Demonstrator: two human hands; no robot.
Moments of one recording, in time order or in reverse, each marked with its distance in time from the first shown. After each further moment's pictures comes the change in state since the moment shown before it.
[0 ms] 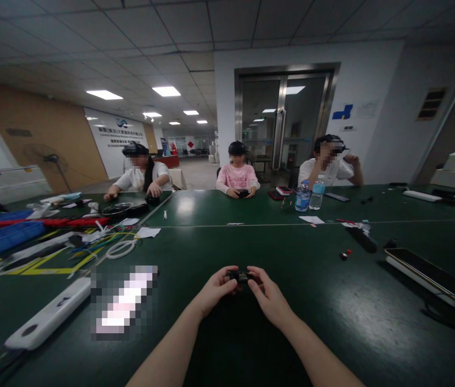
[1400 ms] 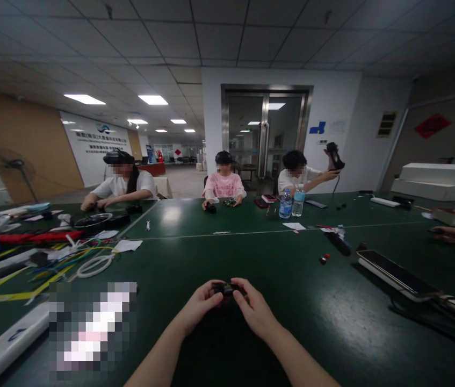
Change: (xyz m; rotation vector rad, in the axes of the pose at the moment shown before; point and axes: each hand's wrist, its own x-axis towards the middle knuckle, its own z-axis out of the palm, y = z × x) left_hand -0.002 0.004 0.001 0.068 -0.088 0.033; right_hand -0.006 -0.009 -0.002 0.042 0.006 -0.002
